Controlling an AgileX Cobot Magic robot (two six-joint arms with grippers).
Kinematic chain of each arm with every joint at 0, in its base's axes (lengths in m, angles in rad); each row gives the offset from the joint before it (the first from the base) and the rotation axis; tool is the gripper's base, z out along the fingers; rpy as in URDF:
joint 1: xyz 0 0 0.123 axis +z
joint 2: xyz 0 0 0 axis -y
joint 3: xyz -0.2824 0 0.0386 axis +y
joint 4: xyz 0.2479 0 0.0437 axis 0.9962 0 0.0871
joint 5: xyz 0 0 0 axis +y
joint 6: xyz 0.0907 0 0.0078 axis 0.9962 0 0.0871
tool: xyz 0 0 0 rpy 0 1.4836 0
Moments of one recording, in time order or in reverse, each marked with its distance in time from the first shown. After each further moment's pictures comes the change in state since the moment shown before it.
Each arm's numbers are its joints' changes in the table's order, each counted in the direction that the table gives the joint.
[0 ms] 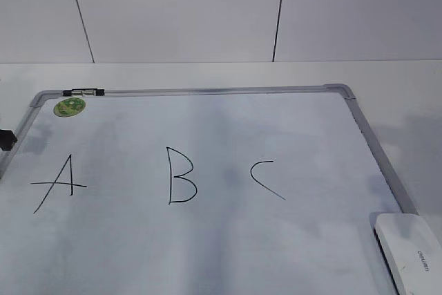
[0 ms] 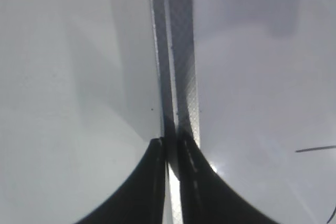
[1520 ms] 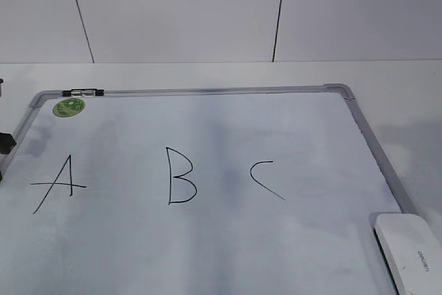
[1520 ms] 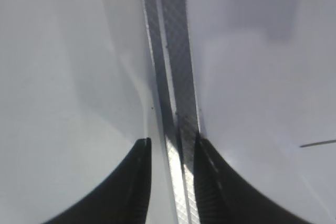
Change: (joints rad) left arm -0.002 0.000 0.000 0.021 0.004 0.015; right arm 0.000 0.117 0.000 -0.108 0.026 -0.046
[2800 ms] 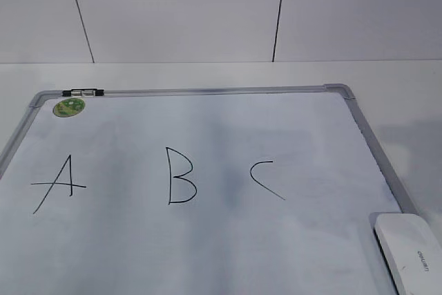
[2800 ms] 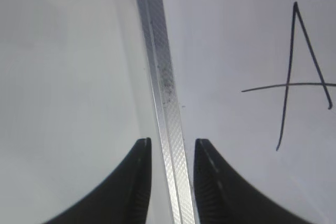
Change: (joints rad) left arm -0.016 0.203 0.008 0.002 0.101 -0.016; right arm 0.000 0.000 0.000 -0.002 0.002 0.000
